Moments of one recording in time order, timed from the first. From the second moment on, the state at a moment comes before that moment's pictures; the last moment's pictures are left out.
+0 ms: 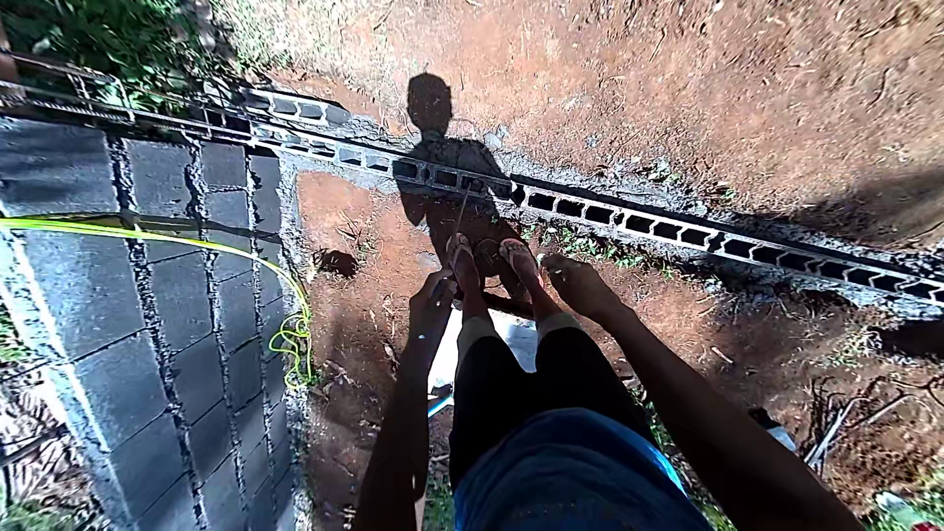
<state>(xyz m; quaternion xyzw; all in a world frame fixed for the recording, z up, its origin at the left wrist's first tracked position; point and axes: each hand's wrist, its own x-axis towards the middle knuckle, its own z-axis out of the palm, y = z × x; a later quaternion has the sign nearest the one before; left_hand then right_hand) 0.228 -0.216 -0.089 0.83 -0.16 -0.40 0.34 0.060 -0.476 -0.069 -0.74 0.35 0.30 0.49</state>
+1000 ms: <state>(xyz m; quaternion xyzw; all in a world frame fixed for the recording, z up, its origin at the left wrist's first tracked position) 0.240 -0.133 -0.097 0.68 0.00 -0.60 0.42 0.054 -0.472 -0.080 -0.74 0.34 0.32 0.48</state>
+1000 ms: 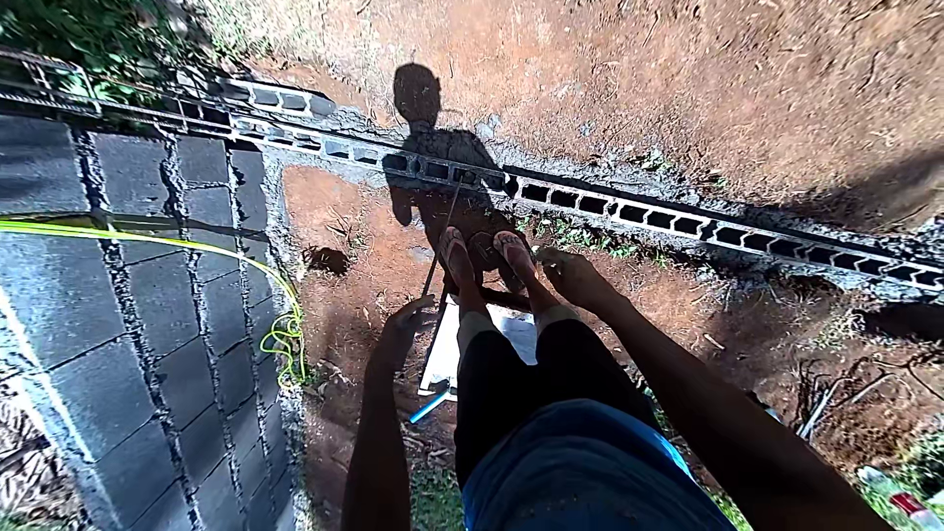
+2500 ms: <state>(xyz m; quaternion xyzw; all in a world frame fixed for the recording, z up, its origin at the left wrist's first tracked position) 0.277 -0.120 -0.077 0.75 0.12 -0.56 0.34 -0.202 -0.381 0.012 -0.35 0.76 0.04 0.55</state>
